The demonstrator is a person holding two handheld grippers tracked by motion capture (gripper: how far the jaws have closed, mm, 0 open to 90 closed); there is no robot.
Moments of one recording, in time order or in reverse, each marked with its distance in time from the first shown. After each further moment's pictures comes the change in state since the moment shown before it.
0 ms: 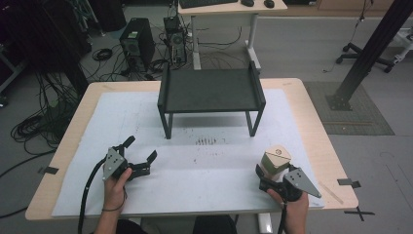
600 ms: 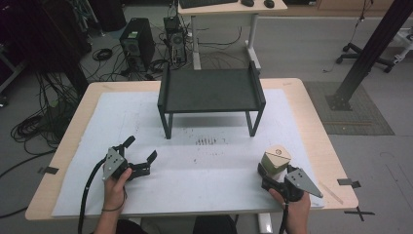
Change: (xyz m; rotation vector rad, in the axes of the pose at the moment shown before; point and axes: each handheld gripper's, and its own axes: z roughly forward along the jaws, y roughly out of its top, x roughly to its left) left arm 0.000 0.000 0.000 -0.001 -0.002 0.000; right arm -0.003 0.000 -0.002 0.008 0.007 0.002
